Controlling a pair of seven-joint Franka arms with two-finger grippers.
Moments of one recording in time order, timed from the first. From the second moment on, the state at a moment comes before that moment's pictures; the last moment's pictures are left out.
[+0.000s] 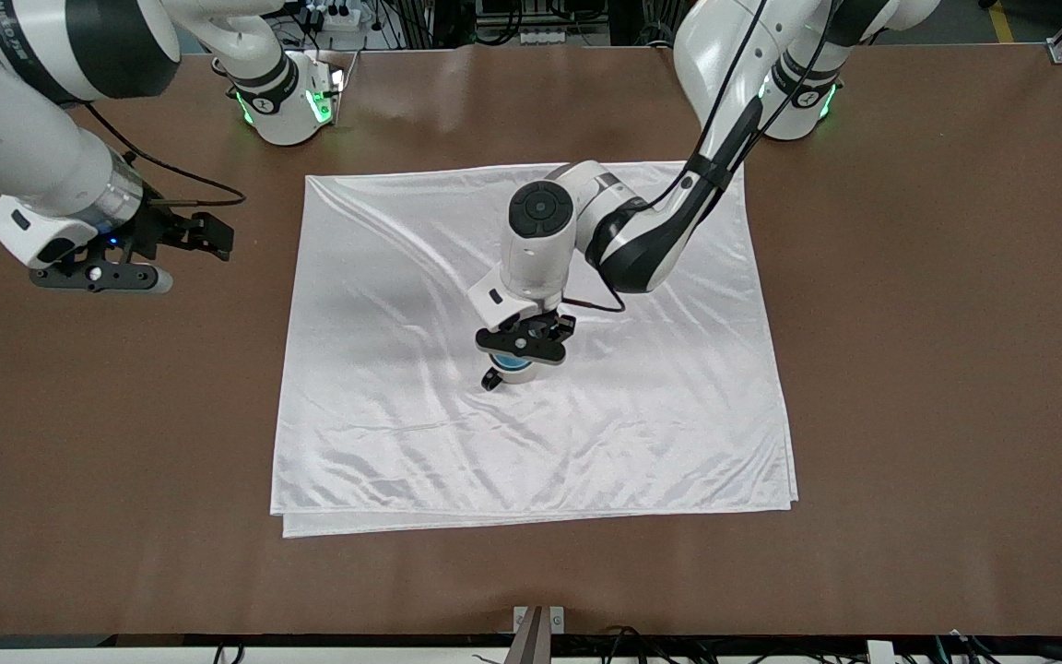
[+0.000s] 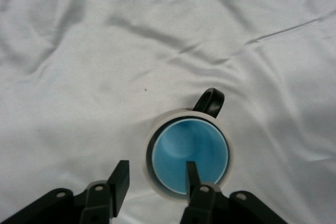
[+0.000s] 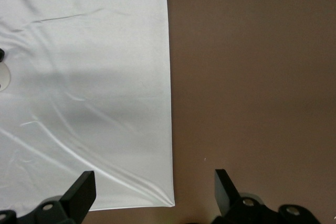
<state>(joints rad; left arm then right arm) -0.70 0.73 -0.13 -1.33 0.12 2.18 -0.66 0.02 -0.01 0.16 -1.74 -0.01 1.60 0.19</state>
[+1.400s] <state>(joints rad) -0.11 0.16 -0.10 -1.30 0.13 1.54 -0.56 0.03 -0.01 0.09 -1.56 0.01 1.51 0.08</state>
